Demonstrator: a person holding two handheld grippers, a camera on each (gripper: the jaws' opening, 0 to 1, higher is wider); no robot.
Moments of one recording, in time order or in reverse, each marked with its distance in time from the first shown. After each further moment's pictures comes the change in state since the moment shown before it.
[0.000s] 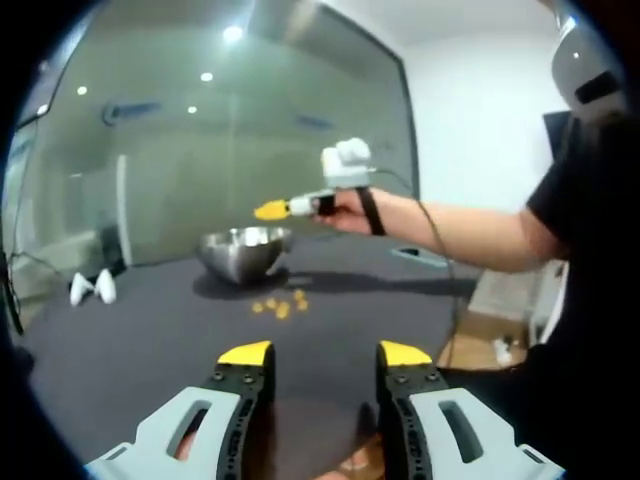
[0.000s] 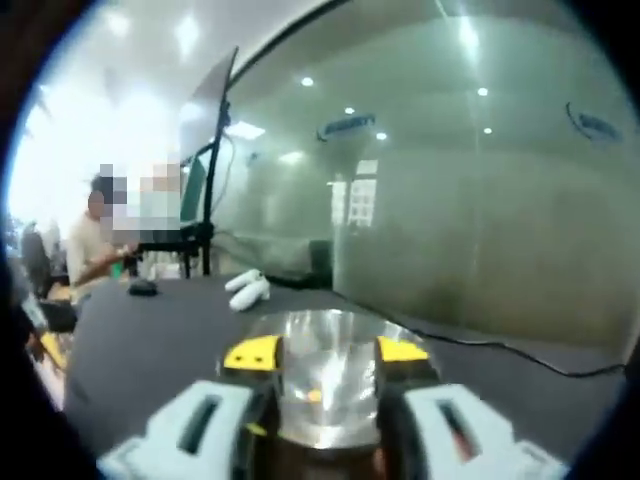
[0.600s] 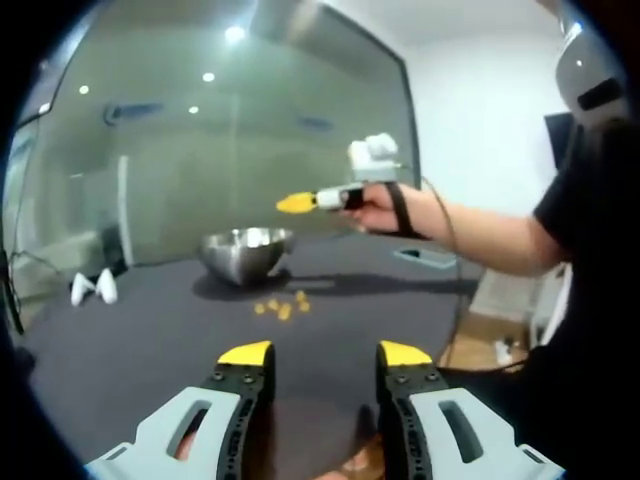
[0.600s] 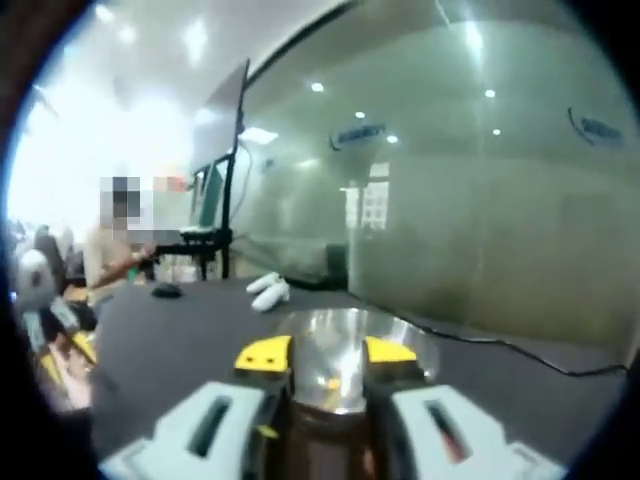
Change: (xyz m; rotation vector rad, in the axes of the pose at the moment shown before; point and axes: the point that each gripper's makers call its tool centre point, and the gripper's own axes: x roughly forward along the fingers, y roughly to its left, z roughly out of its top) left arm 0.000 0.001 0.003 0.003 -0.003 0.002; right arm -0.049 0.019 0.011 -0.007 -0.009 0.077
